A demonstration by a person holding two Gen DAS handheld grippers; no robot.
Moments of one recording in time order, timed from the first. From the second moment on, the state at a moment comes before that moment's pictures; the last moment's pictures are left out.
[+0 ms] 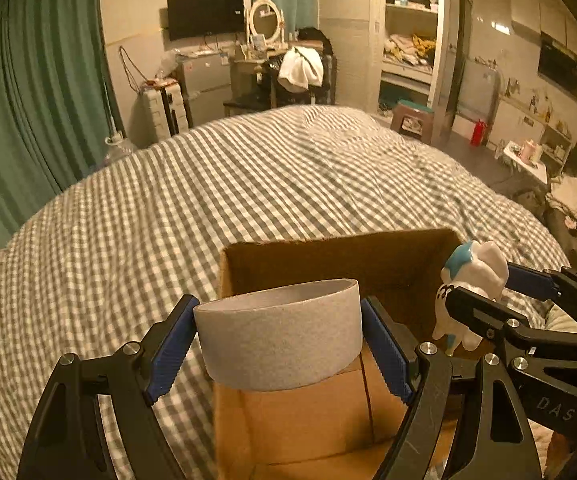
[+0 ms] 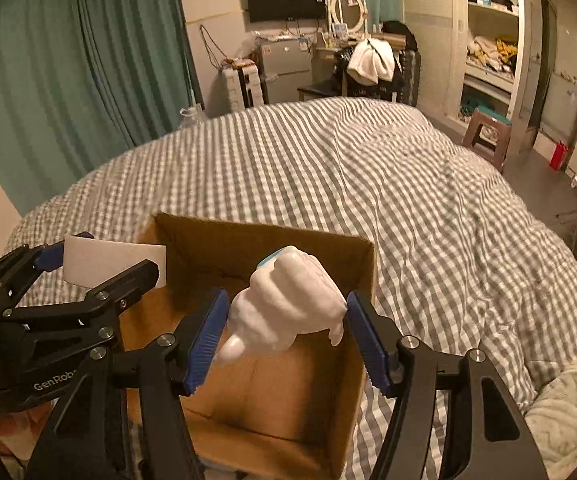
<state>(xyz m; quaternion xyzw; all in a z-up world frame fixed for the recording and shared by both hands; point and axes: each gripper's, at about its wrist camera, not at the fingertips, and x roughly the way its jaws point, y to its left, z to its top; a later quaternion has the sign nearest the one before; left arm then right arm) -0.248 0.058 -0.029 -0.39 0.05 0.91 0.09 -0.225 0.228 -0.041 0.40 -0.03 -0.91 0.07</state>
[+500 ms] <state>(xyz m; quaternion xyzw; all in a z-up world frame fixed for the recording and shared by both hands) -0.244 0.060 -0.014 -0.41 0.04 0.91 0.09 -0.215 0.249 -0.015 0.34 -0.08 -0.93 0.06</state>
